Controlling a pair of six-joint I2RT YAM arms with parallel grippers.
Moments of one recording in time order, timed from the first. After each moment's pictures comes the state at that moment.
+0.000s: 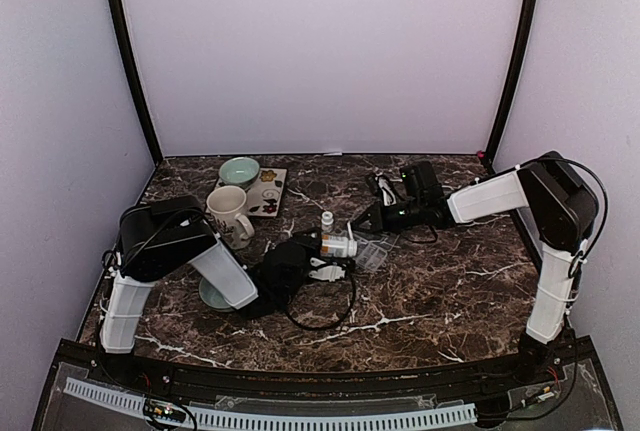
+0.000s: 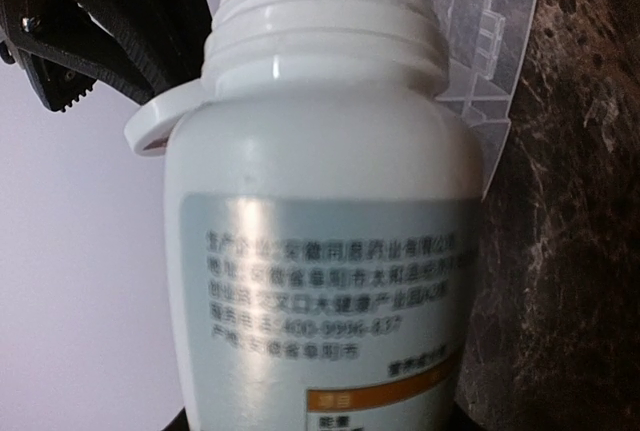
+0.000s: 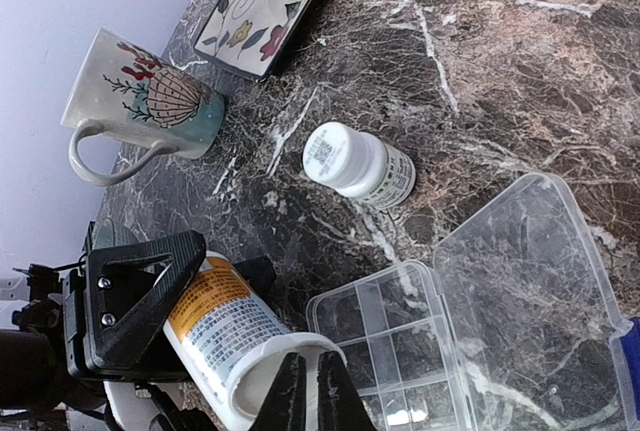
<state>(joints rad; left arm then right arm) -1.02 2.21 0.92 1.08 -0.65 1.47 0.55 1.91 1.07 0.16 -0.63 0.45</state>
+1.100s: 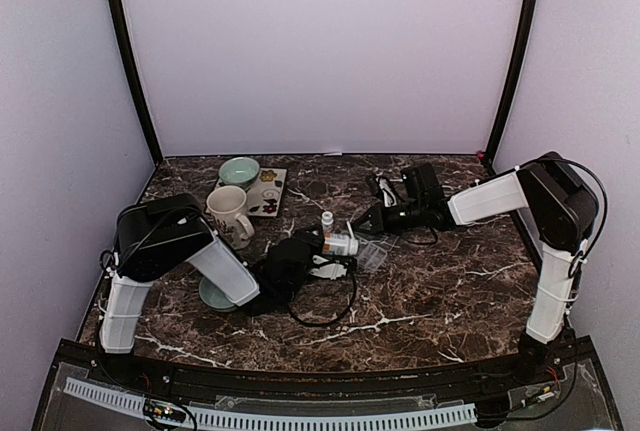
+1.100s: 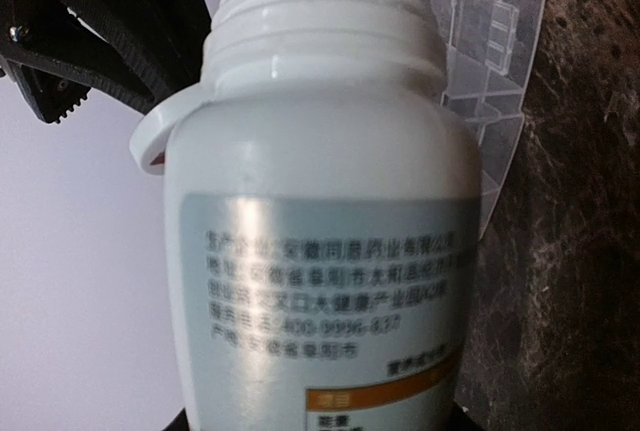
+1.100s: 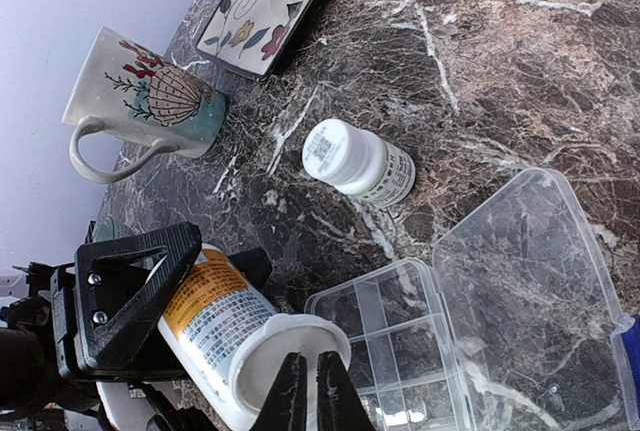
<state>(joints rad) -1.02 2.20 0.95 1.01 -0.66 1.51 0.54 1.91 1.05 0.19 -0.63 0.45</state>
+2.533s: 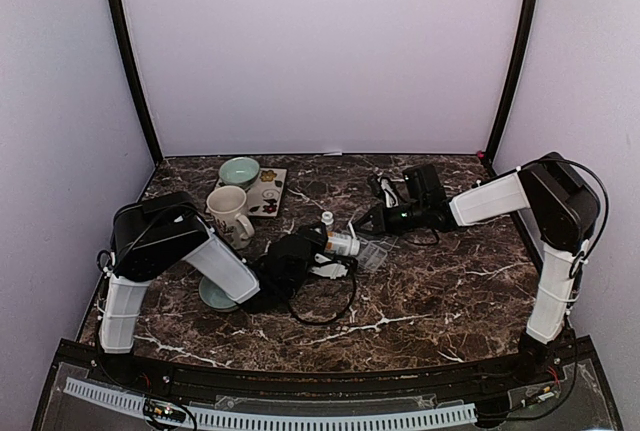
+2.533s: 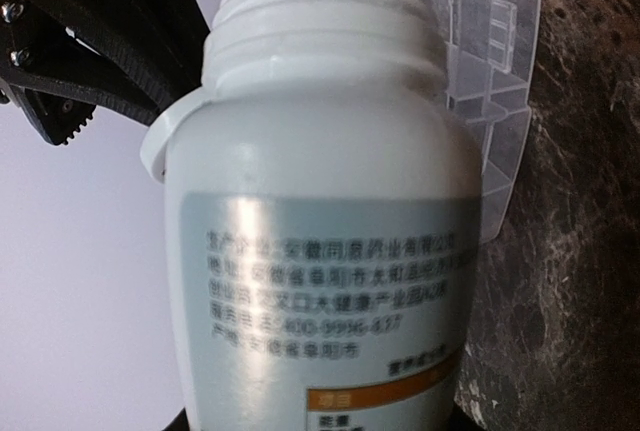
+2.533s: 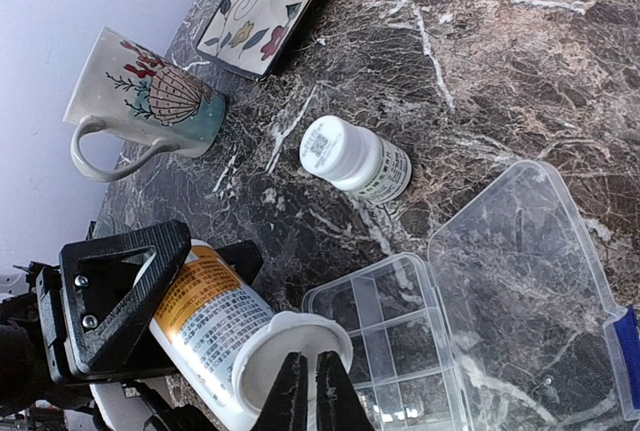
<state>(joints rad) -1.02 2.18 0.96 0.98 -0.65 1.59 0.54 1.91 1.03 0.21 -0.63 0.45</state>
